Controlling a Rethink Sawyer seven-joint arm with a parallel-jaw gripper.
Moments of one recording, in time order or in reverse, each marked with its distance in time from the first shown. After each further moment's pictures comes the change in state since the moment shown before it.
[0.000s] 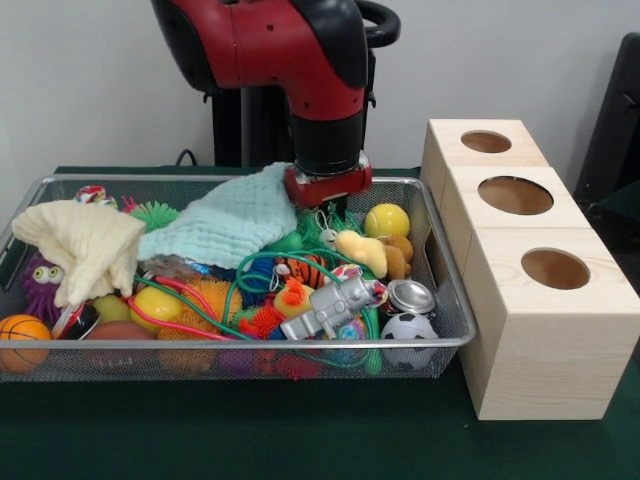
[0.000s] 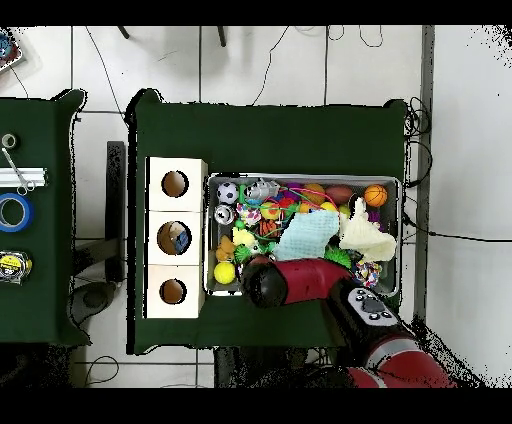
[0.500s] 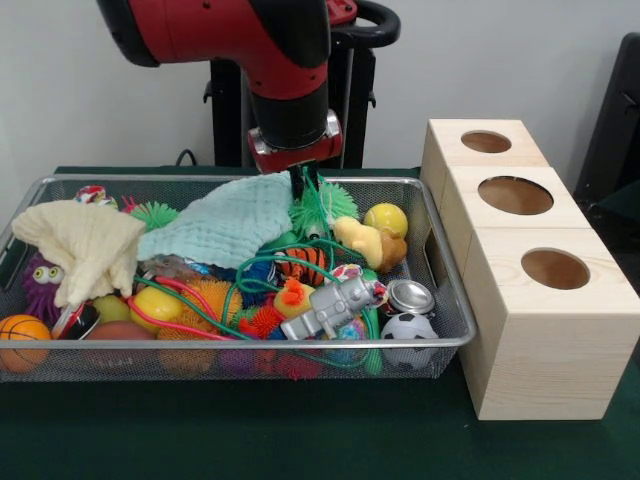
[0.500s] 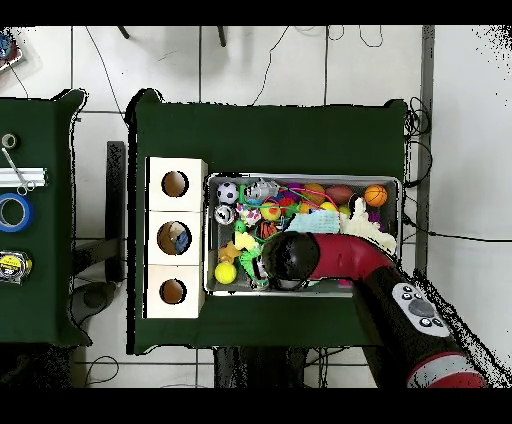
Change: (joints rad) arm -0.115 -0.081 0.118 -0.092 0.056 0.475 0.000
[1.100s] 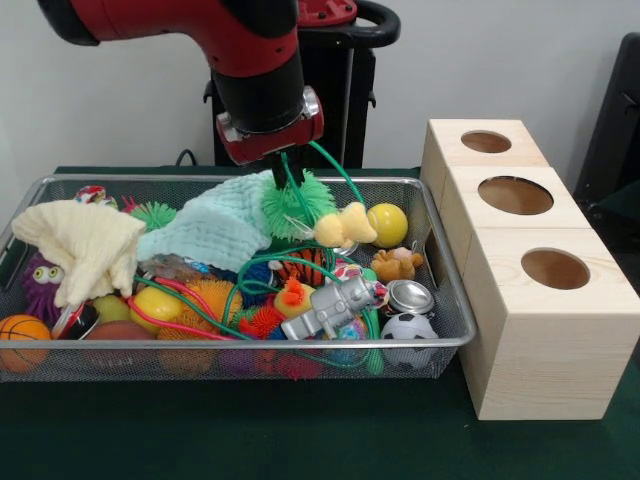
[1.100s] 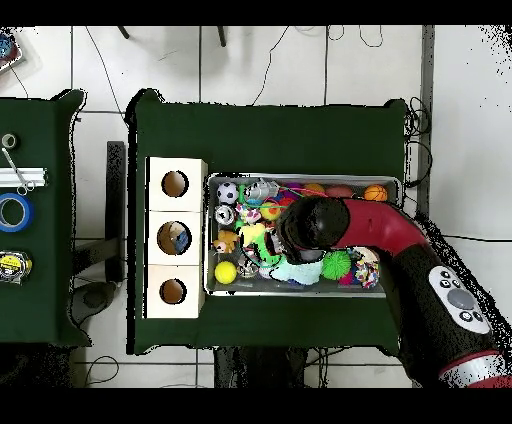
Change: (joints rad) arm -0.116 -0.034 0.170 -0.108 -0.007 0.195 -0.024
